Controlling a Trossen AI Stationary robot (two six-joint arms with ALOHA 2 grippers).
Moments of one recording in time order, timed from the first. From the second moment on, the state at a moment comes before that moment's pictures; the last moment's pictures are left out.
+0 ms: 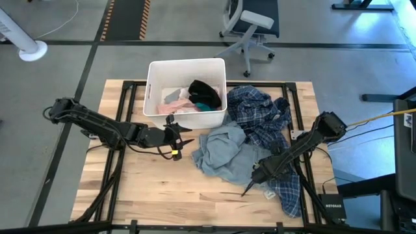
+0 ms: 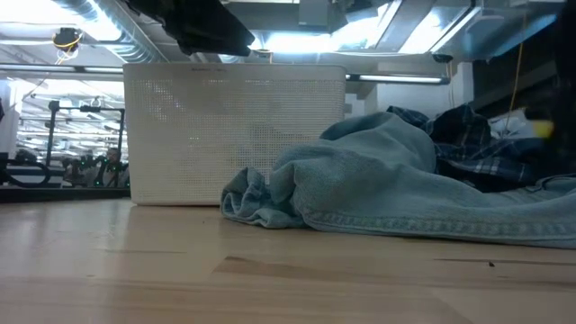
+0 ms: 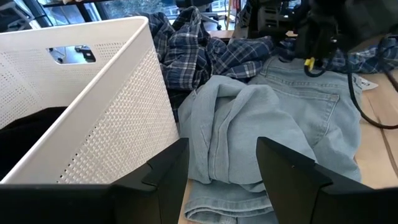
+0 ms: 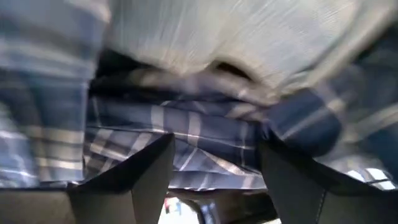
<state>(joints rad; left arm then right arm) -0.25 1.20 0.74 0.06 -0.55 -0.08 0.59 1.70 0.94 -1.42 -0.02 0.39</state>
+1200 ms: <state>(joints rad) -0.25 1.20 0.74 0.06 -0.55 -0.08 0.59 1.70 1.02 -0.93 0.18 0.14</state>
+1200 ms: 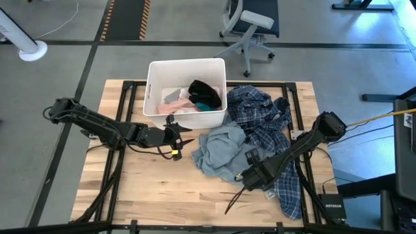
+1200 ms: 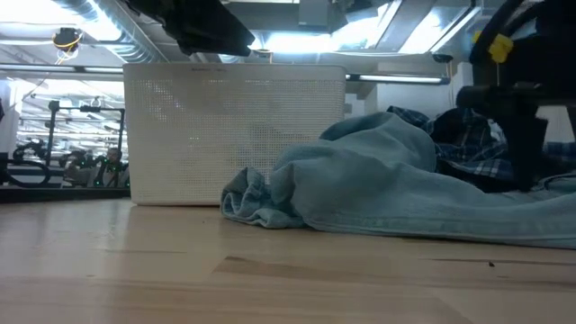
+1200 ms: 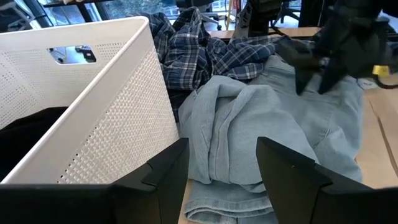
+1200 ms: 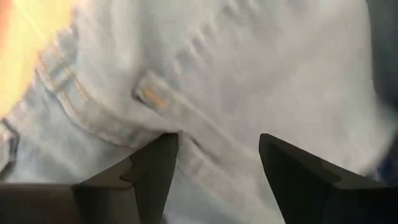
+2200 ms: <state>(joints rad) -0.25 1.20 0.74 0.06 -0.51 -0.09 0.65 1.58 1.14 -0.61 0.40 -0.19</state>
